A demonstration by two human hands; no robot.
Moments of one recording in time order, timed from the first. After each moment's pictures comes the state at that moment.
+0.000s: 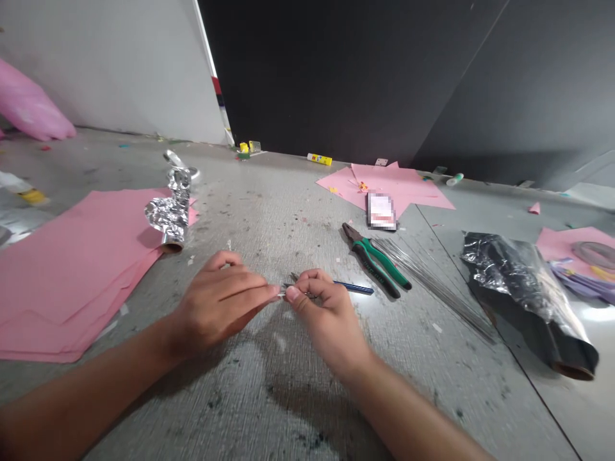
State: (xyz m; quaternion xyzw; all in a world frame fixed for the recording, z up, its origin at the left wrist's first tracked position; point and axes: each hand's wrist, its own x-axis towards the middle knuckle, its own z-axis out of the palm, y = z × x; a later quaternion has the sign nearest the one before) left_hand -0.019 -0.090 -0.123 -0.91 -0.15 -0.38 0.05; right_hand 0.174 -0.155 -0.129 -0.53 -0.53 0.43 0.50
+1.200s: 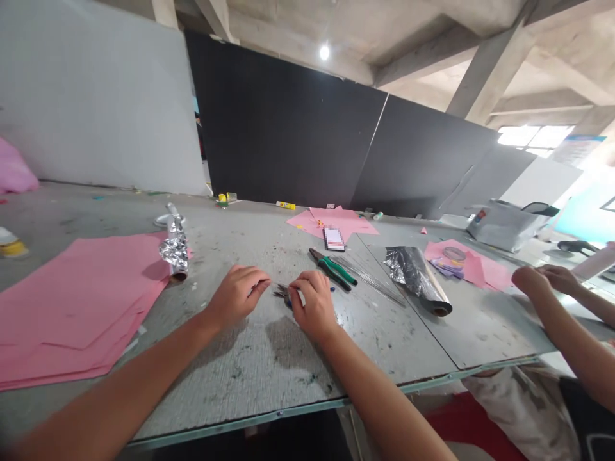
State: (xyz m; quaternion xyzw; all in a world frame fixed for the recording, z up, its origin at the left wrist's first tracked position) left_hand -0.016 -0.081 -0.122 -0.90 -0.22 -0.37 -0.05; right_hand 0.173 -0.167 -0.143 -0.54 -0.70 -0.16 0.44
